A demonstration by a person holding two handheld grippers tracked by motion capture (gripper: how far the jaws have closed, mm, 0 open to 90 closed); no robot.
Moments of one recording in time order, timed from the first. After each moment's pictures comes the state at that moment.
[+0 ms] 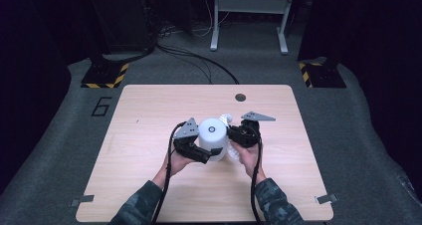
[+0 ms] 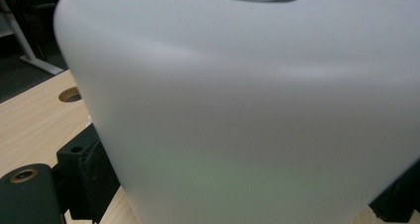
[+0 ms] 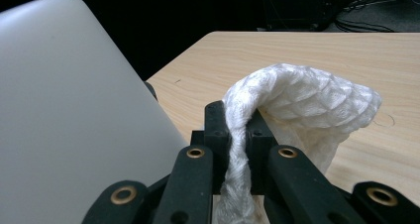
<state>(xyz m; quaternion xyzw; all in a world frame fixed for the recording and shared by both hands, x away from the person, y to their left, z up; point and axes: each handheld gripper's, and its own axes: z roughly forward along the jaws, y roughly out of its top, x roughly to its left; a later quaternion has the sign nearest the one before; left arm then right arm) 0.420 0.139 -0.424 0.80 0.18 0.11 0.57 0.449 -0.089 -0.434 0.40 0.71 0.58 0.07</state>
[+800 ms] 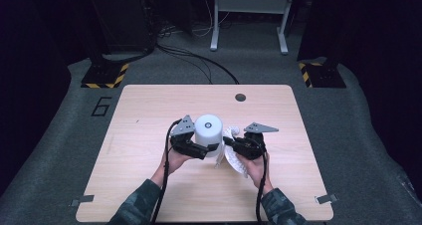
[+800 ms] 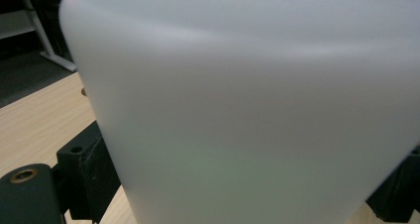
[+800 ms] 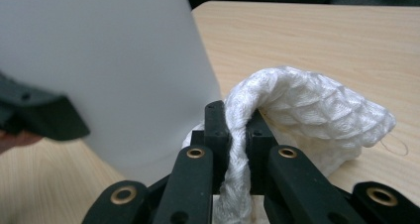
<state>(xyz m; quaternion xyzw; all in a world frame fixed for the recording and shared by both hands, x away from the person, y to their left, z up) 0.428 0.150 -0.424 0.79 0.20 0.13 0.57 0.417 -0.099 -0.446 0.40 0.74 0.54 0.09</state>
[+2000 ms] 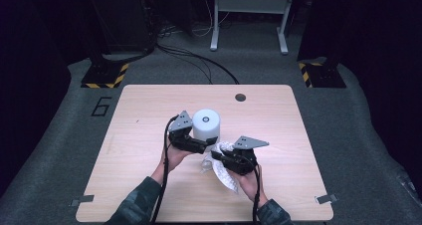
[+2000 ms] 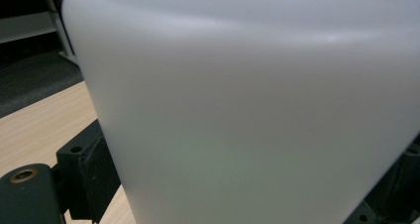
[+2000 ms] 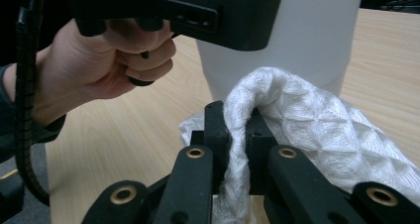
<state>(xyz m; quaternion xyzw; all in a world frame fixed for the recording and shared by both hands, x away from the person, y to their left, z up) 0.434 0.153 -0.418 0.77 0.23 0.14 0.57 0.375 -0.072 -0.446 0.32 0.77 0.55 0.08</state>
